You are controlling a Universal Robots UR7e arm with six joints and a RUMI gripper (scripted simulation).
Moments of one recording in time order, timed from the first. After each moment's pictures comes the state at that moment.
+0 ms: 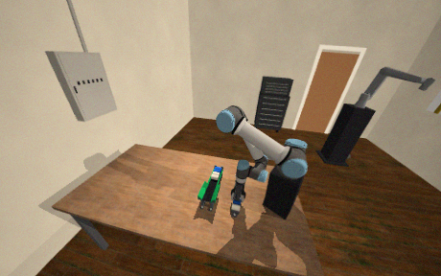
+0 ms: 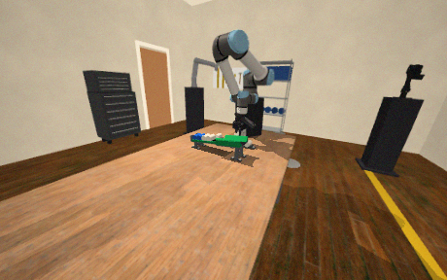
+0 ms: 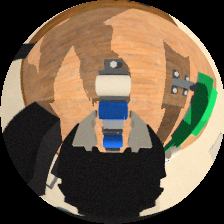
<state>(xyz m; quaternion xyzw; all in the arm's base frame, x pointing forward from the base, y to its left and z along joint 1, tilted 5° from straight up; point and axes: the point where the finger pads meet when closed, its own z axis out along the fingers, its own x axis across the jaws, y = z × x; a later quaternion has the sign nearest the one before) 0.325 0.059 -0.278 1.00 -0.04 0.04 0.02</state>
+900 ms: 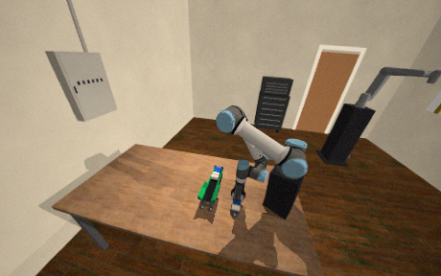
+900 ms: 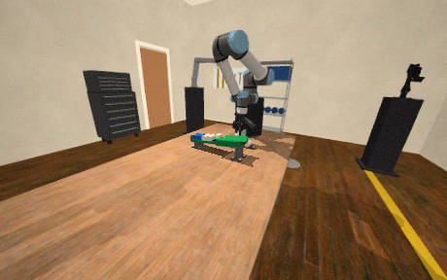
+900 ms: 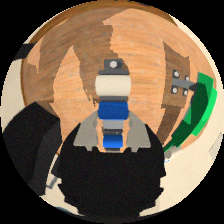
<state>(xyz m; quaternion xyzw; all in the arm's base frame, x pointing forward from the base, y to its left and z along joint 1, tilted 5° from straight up) 0.325 0.059 -0.278 1.00 -0.04 0.04 0.02</state>
